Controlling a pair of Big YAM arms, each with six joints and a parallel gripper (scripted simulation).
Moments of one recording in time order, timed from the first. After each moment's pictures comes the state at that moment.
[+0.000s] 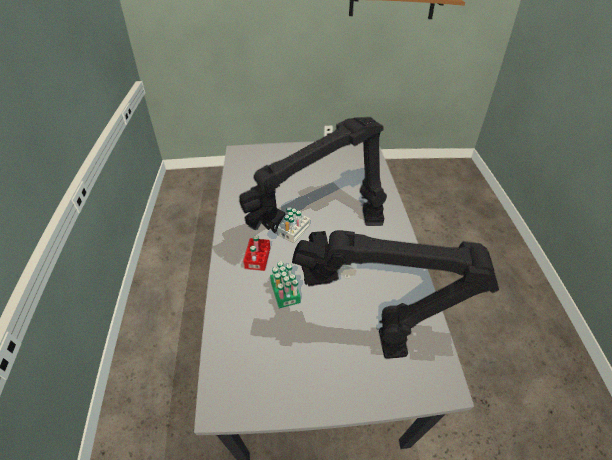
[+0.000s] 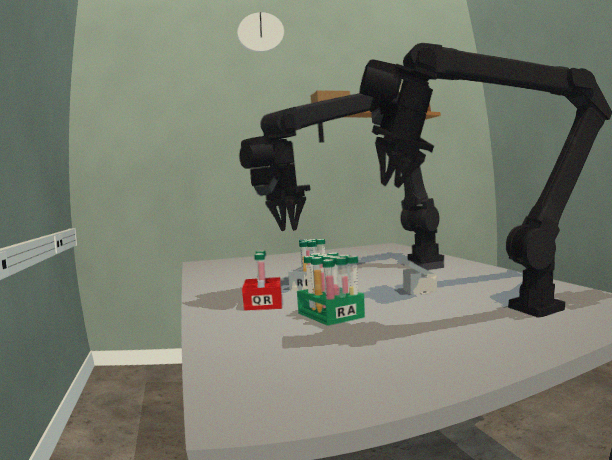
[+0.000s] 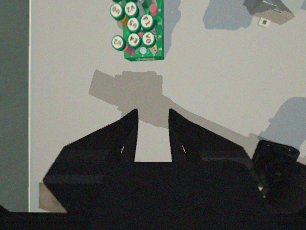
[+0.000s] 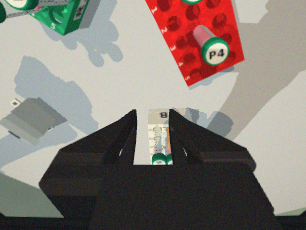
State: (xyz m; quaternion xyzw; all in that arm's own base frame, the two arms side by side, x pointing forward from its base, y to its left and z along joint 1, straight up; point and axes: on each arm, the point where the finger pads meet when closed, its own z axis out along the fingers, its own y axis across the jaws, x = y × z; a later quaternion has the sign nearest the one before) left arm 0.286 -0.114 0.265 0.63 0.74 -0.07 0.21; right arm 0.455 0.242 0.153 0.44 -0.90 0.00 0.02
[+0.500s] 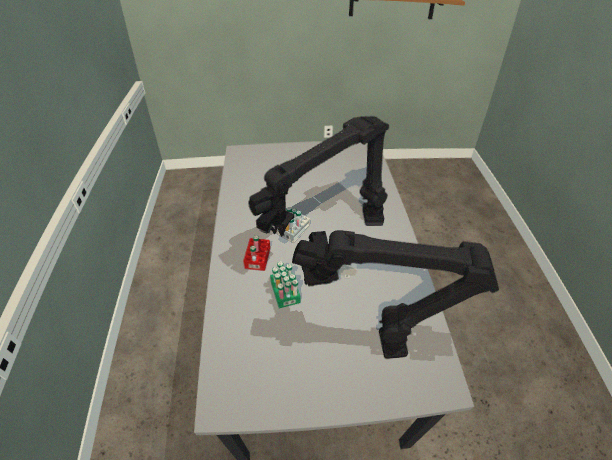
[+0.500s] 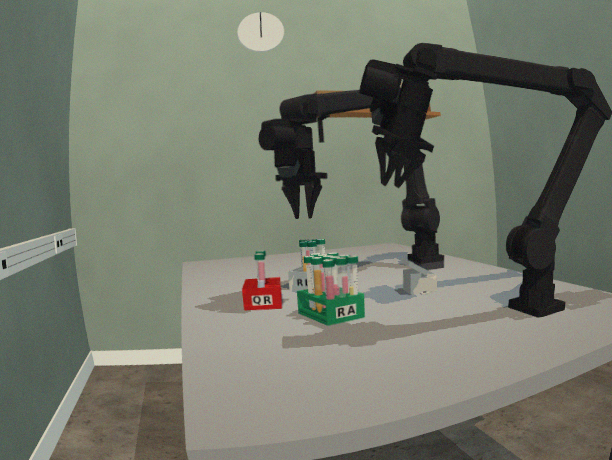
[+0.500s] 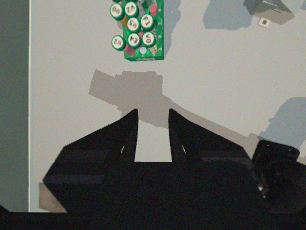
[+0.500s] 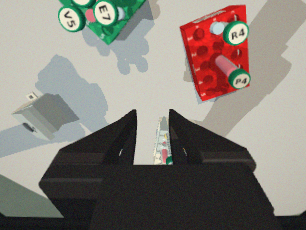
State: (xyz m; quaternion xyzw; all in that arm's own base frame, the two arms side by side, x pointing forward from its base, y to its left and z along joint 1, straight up) left arm 0.286 -0.114 0.265 0.63 0.74 -0.07 0.21; right arm 0.427 0.289 0.181 0.51 -0.86 0.00 -0.01
